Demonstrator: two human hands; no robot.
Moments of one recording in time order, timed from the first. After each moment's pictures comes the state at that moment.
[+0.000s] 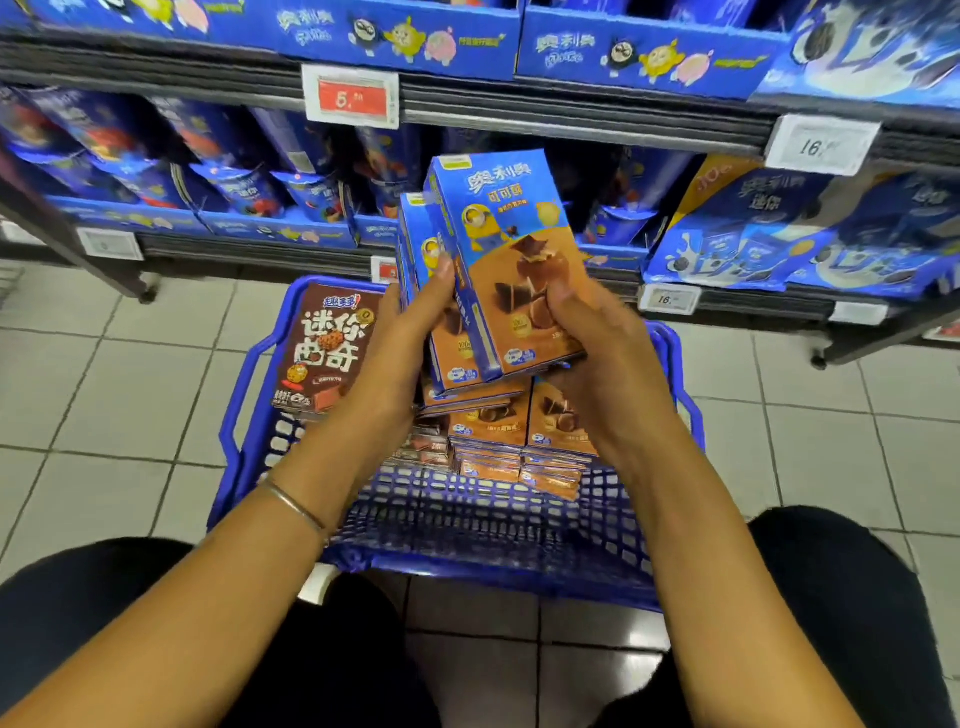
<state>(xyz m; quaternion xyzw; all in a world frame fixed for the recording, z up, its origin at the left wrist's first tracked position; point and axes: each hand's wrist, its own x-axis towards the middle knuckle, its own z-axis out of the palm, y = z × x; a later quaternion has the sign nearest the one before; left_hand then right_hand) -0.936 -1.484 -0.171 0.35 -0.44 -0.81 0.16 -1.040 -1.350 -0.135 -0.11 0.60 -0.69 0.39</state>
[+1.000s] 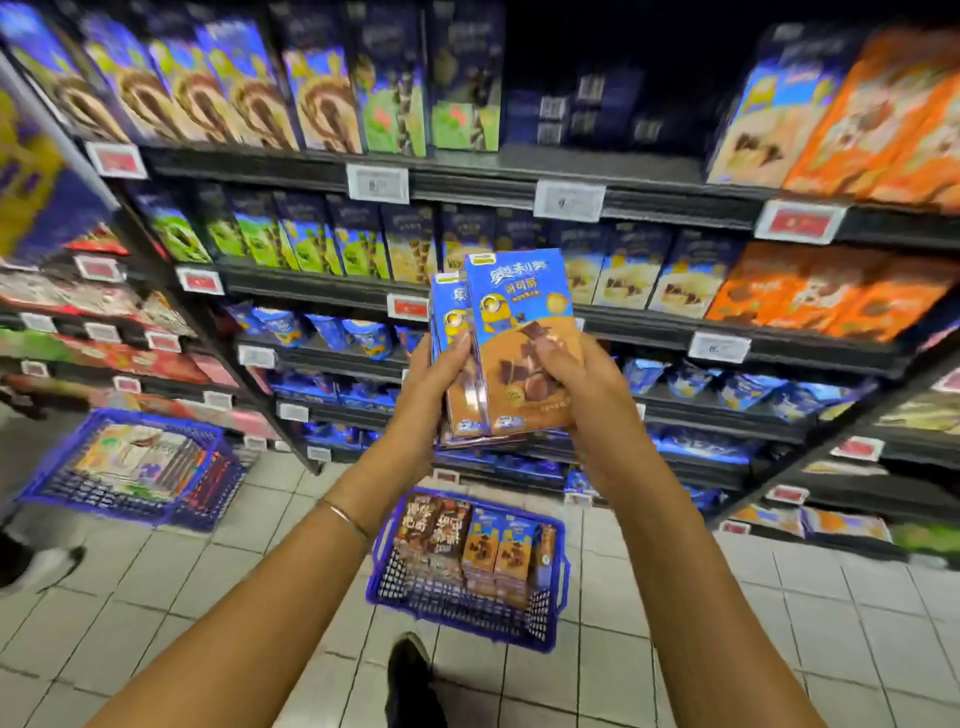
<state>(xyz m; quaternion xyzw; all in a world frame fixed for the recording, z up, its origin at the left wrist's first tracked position) -0.916 -1.411 0.500 0.28 -0.52 -0.76 0.27 -1.023 -1.281 0.550 -0.18 0.60 -0.69 0.37</state>
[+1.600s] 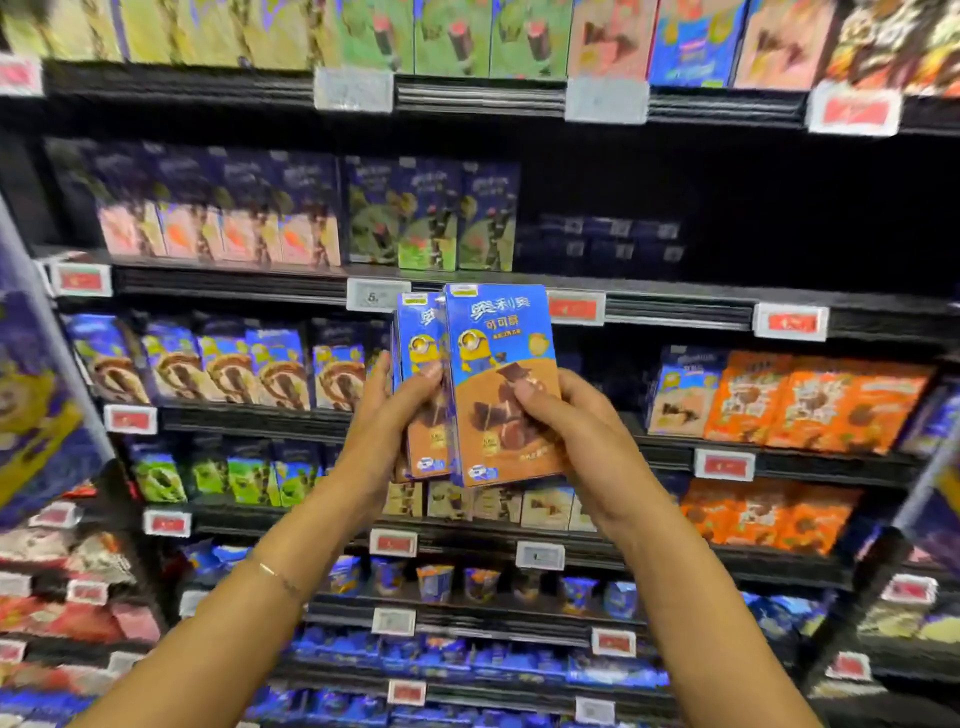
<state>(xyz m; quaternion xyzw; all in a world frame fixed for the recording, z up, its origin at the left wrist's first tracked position) -0.949 -1.531 0.689 0.09 -0.59 -0.70 0.39 -1.042 -1.350 0.735 -0.34 0.57 -0.70 0.26</state>
